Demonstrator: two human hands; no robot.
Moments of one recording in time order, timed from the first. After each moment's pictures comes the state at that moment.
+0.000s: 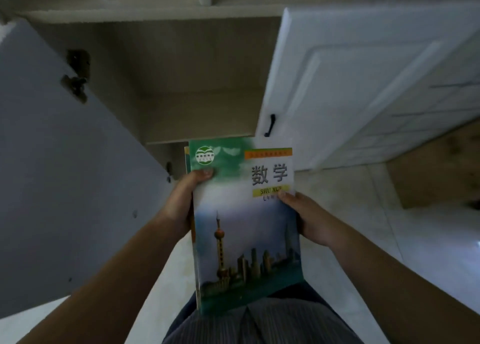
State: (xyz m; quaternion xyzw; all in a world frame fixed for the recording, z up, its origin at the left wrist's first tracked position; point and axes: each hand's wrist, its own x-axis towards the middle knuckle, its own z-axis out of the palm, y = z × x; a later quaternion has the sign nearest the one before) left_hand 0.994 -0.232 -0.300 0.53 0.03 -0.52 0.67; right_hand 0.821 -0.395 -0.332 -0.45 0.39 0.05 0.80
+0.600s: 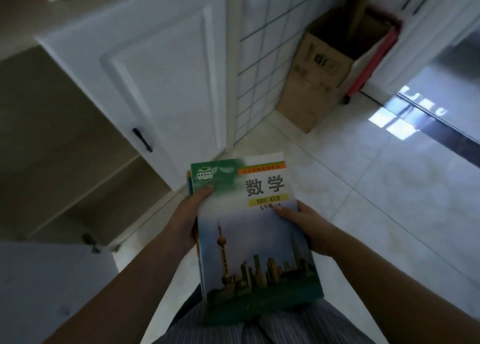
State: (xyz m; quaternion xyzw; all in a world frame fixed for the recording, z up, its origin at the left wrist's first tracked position) left_hand 0.838 -0.321 -0.314 0.54 -0.08 -0.70 0.46; right_hand 0.606 -0.342 -0.315 -0.35 0.57 -0.18 0.72
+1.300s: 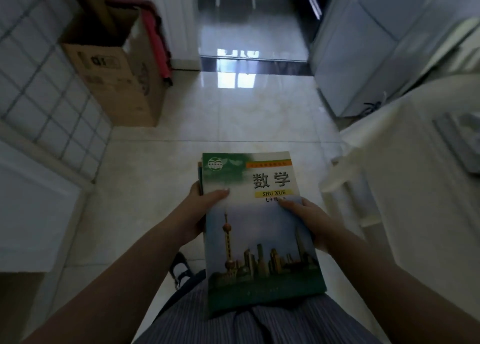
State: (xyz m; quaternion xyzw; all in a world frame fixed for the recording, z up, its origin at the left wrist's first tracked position) left_hand 0.510 -0.161 -0.299 0.45 -0.42 -0.78 0.11; right_hand 0.337 -0.001 -0.291 -0.08 0.67 -0.48 0.56
